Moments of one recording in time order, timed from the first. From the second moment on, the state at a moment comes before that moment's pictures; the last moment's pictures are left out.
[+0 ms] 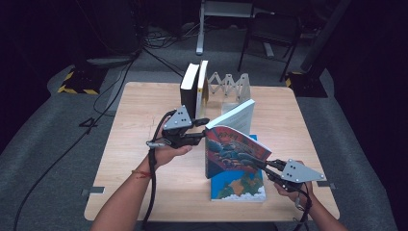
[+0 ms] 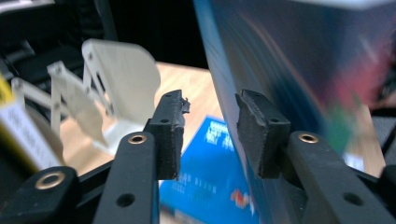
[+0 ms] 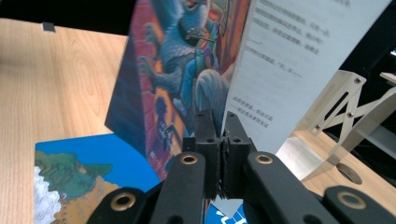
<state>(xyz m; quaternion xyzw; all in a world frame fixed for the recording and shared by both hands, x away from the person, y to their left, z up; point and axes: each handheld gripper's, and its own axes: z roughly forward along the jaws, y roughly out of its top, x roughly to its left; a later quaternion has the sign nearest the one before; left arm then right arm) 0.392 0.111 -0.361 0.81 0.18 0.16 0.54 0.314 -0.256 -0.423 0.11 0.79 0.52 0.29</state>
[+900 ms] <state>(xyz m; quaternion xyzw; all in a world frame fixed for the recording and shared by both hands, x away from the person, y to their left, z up) 0.360 0.065 -0.428 0.84 0.19 0.10 0.50 0.308 -0.254 -0.425 0.10 0.79 0.52 0.30</state>
